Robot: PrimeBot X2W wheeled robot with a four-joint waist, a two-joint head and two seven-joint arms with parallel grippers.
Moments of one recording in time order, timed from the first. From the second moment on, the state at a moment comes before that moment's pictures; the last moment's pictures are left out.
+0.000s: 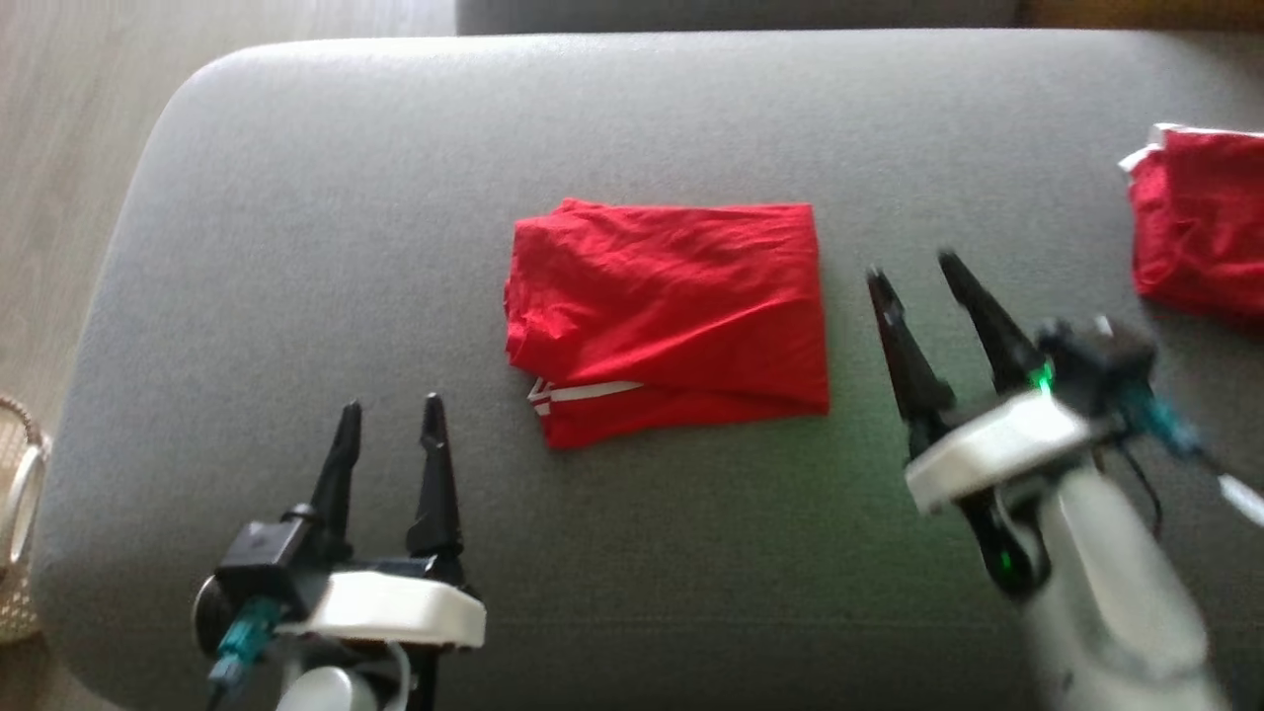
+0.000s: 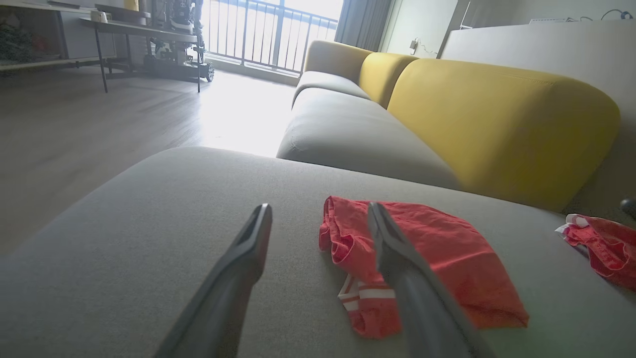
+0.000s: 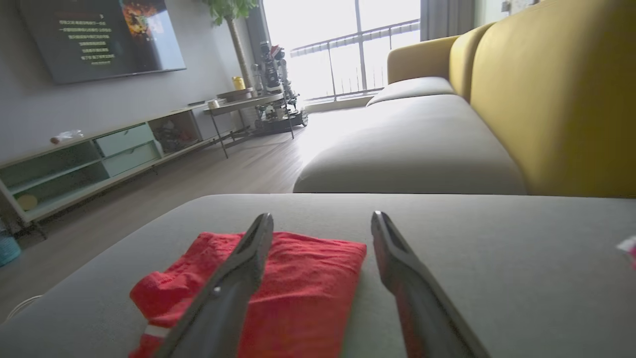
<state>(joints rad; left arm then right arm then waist) 0.04 0.05 -0.28 -0.01 -0.28 0.17 -0.25 -0.36 -0.10 0.15 0.41 0.30 0.13 -0.25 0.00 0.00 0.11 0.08</state>
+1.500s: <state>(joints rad) 0.23 0.05 -0.18 -0.04 -0.10 0.10 -0.25 0.08 -0.05 0.03 0.13 0.19 0.13 -0.25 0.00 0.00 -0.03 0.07</state>
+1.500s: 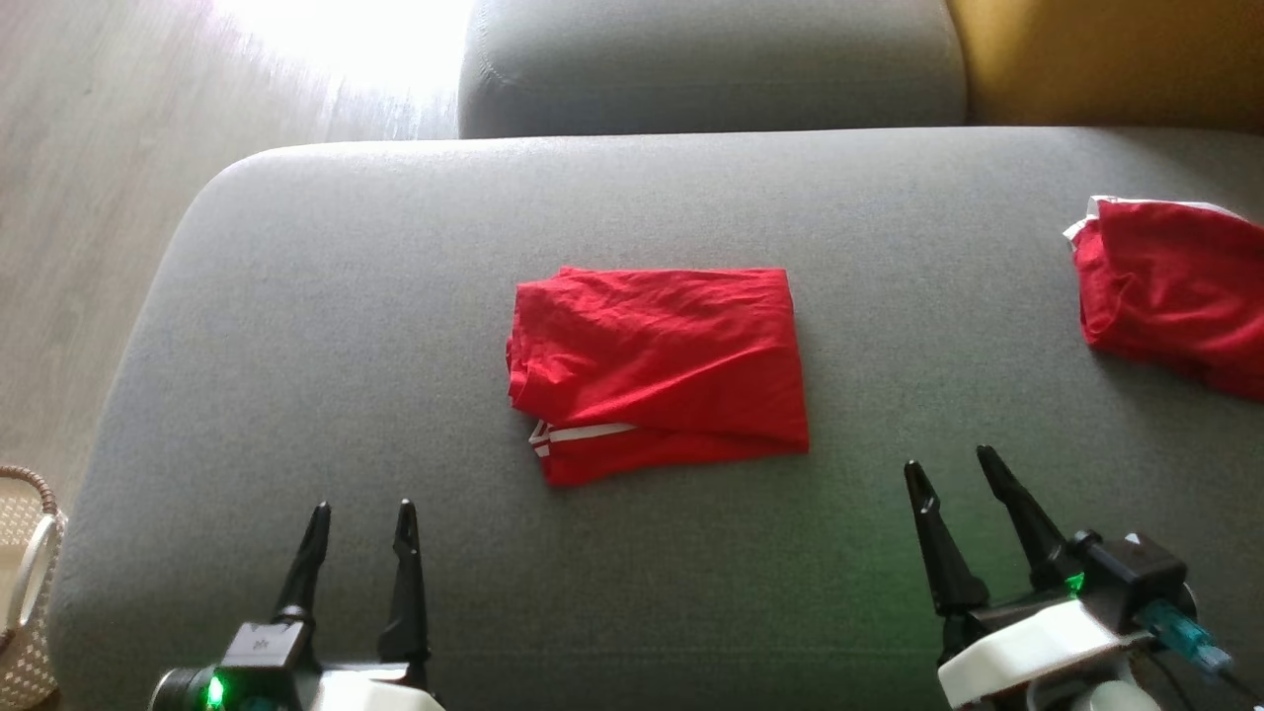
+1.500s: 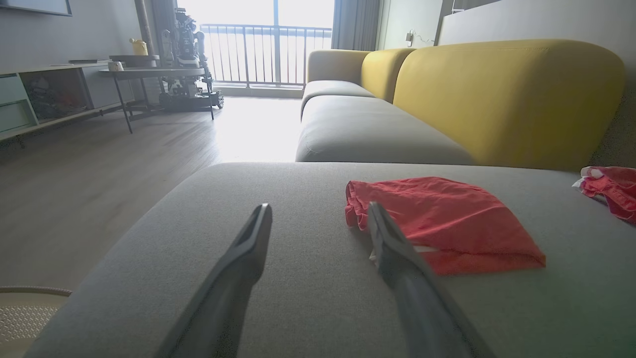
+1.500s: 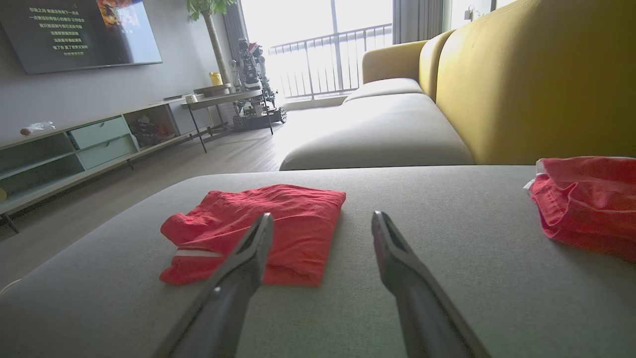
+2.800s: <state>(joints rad) 0.13 0.05 -0.35 0.01 -0.08 0.11 -0.25 -0.54 -0.13 0.11 0.92 0.84 0.13 -0.11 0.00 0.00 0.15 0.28</state>
